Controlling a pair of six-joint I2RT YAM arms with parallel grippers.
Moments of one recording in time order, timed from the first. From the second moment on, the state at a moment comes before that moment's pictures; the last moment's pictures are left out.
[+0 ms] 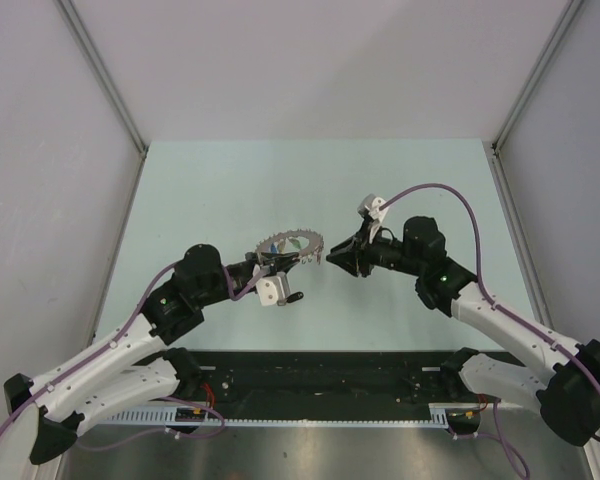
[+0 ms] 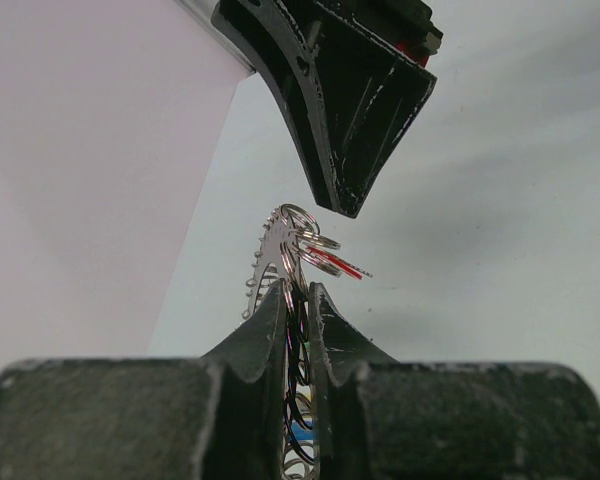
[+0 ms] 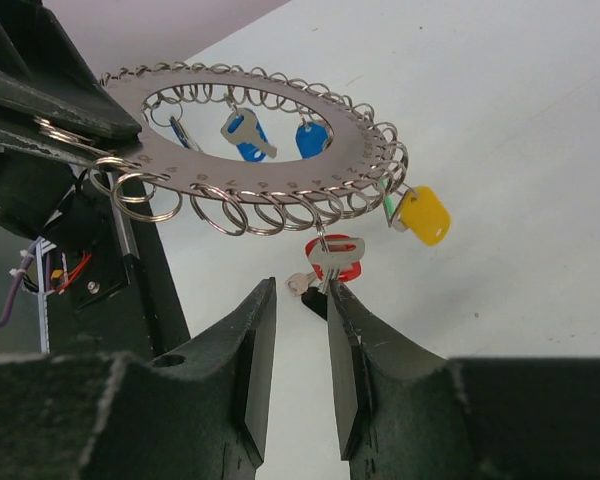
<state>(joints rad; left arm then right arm) -0.83 0.76 0.70 -0.06 0.35 0.73 0.63 1.04 0.70 0.17 -0.52 0.16</state>
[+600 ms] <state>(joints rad) -0.83 0.76 0.70 -0.08 0.37 0.73 0.63 1.06 0.74 0.22 -0.53 0.17</state>
